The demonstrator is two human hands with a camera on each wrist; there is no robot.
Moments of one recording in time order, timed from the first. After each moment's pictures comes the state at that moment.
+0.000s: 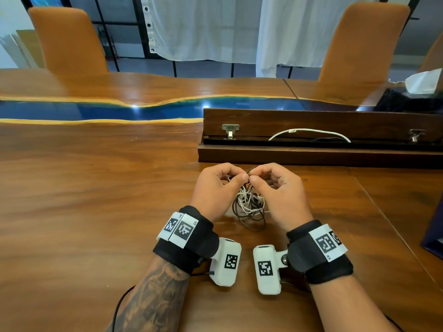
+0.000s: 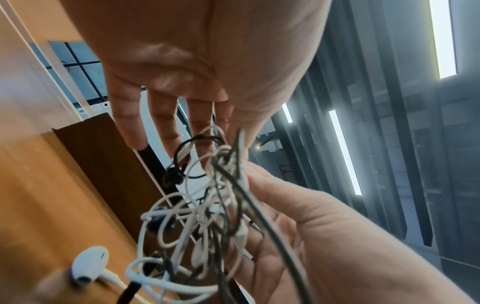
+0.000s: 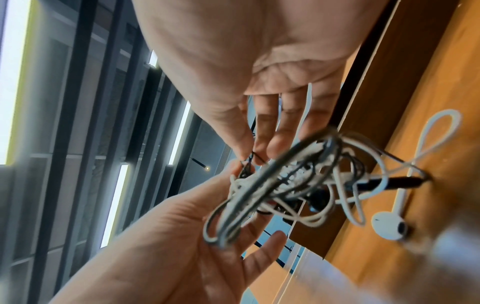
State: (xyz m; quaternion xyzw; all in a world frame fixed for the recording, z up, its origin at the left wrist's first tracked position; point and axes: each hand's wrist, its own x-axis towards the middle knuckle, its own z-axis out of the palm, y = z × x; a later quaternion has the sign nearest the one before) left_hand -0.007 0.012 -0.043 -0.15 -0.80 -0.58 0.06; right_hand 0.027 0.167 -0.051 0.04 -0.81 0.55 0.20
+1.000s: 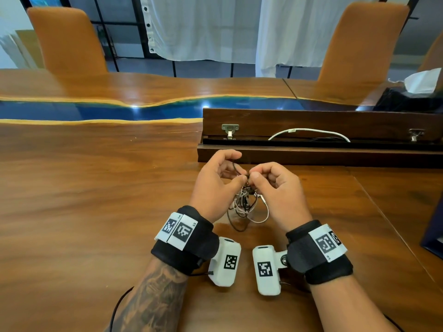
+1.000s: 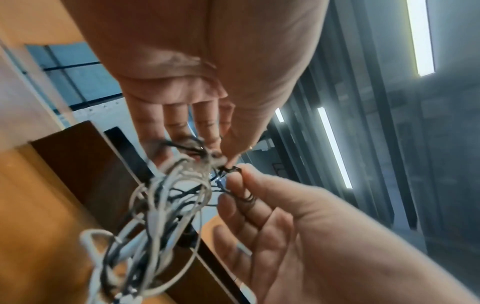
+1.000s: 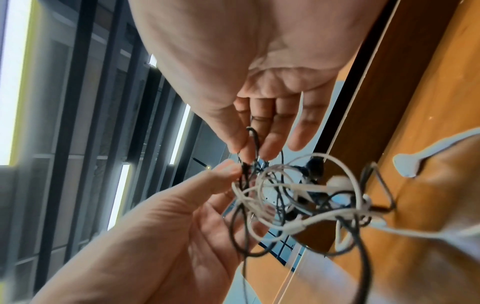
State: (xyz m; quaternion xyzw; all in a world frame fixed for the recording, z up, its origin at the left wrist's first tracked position) left_hand -0.003 0.012 -0.037 -0.18 -0.76 -0.62 0.05; right_hand 0.028 0.165 -0.049 0.02 -0.80 0.58 0.19
